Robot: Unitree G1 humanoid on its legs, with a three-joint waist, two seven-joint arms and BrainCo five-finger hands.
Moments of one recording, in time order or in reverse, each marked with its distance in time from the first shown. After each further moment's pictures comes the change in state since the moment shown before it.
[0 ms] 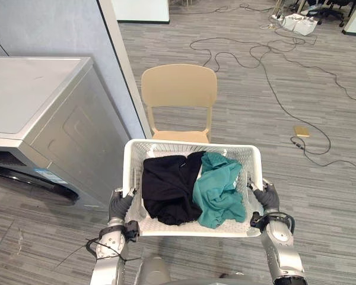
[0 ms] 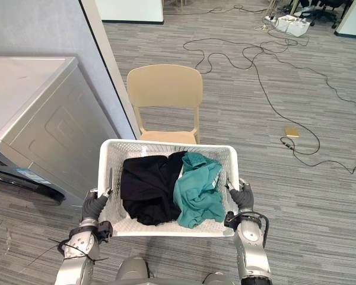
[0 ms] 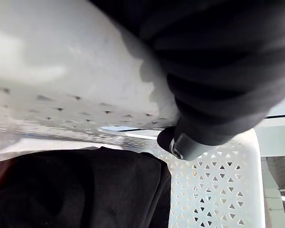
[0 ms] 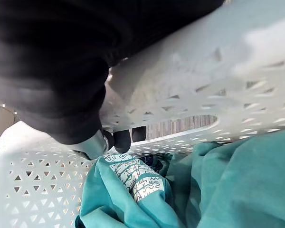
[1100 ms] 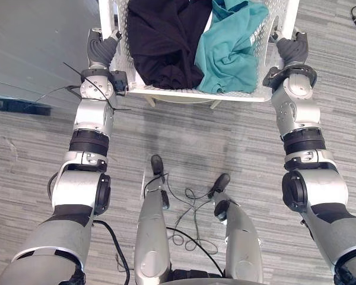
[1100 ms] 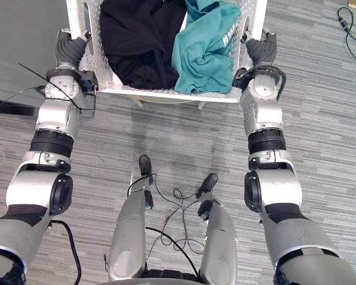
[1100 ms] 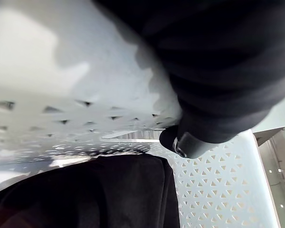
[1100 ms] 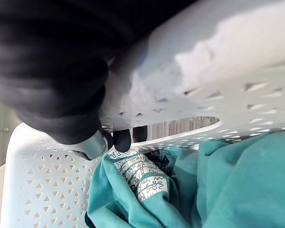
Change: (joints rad) left arm -1.348 0.397 -0.063 0.771 -0.140 0.019 0.102; right arm -1.225 -0.299 -0.026 0.598 0.198 0.060 -0.133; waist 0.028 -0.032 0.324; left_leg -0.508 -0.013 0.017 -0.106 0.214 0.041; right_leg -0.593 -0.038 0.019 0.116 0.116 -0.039
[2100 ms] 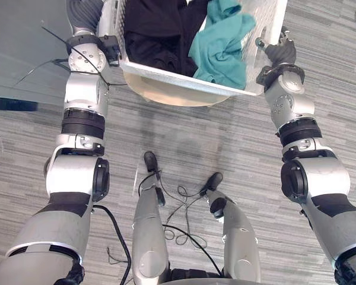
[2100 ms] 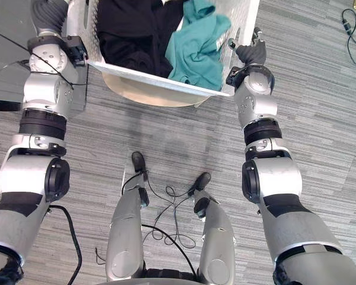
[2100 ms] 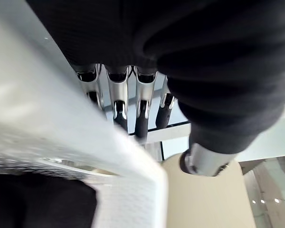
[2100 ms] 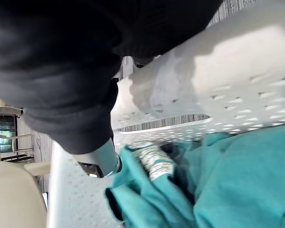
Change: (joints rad) left arm -0.146 0.029 0.016 -0.018 -0.002 -0.024 0.115; right arm -0.109 0.013 0.042 0.223 0.148 -0.007 0.029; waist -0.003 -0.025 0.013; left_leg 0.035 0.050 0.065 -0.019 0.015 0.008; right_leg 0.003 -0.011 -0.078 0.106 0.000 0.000
